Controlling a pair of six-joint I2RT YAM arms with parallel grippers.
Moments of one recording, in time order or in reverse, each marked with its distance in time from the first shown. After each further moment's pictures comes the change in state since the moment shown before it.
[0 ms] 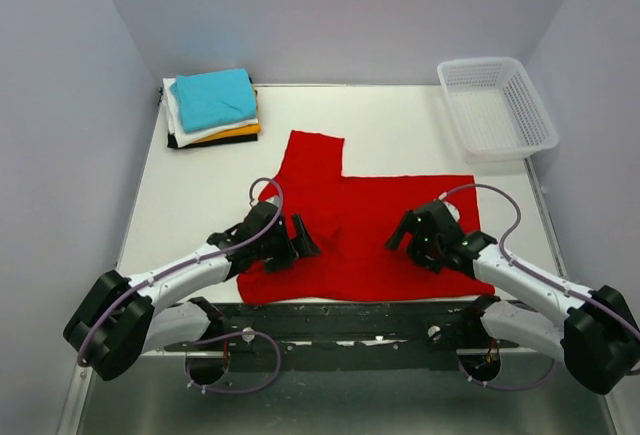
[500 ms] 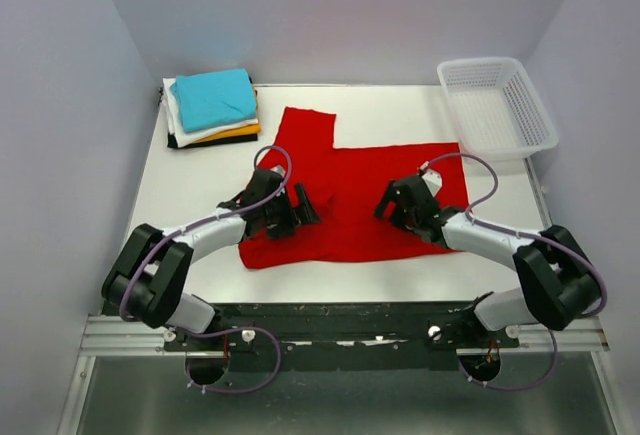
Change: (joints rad) left arm 0.192 0.340 0.247 0.073 0.085 0.171; right arm -0.013 0.410 0.204 0.293 0.176 -0.130
